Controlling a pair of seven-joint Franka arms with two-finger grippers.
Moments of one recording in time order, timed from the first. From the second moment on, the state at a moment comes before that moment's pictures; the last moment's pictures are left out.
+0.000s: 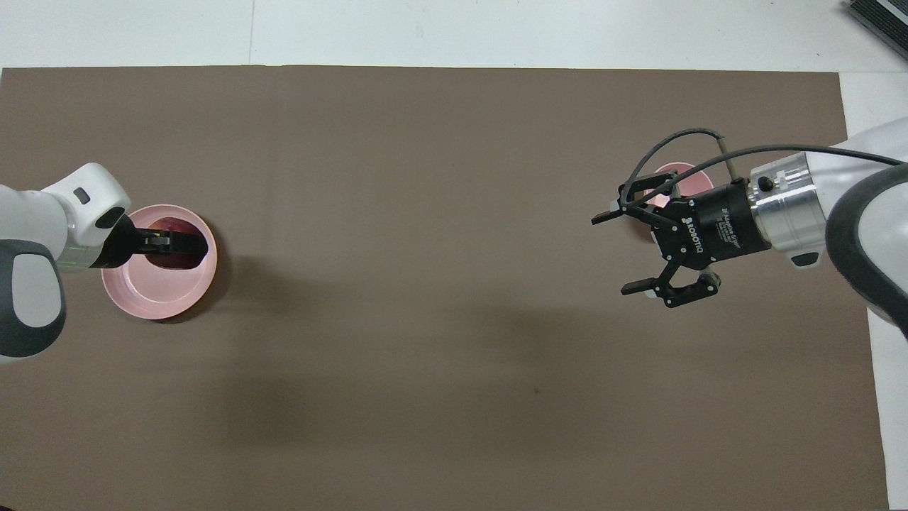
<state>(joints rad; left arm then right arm) -0.02 0.03 -0.01 -2.08 -0.34 2.21 0.23 -0.12 0.08 0.17 -1.81 0.83 1.69 0.93</state>
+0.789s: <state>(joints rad) -0.31 0.03 -0.12 -2.01 -0.55 2.41 -0.26 0.06 0.10 0.18 -1.94 1.11 2.03 1.03</state>
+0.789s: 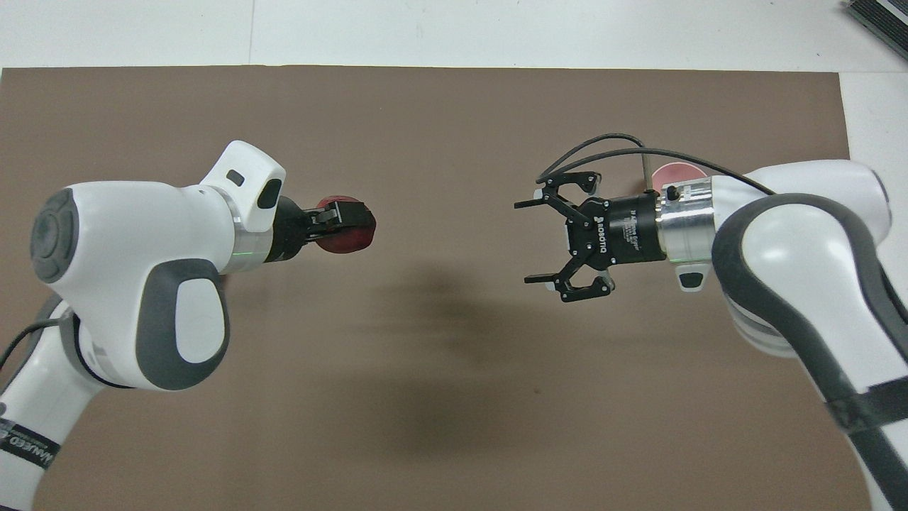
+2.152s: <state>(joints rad) -0.52 0.09 -0.17 -2.02 -0.63 2.72 -0.40 0.15 0.19 0.18 -1.93 1.18 2.13 1.07</state>
